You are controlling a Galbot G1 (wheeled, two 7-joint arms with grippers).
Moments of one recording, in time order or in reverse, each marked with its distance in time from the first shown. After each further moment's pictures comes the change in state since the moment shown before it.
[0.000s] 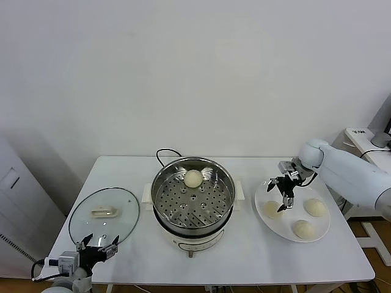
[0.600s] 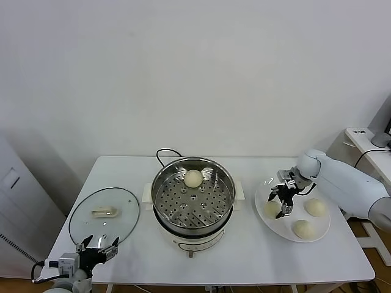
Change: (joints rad) left arm 0.005 -0.003 0.000 0.004 0.004 -0.003 0.000; right arm -0.079 0.017 0.072 -0.046 -0.038 -0.021 0.017
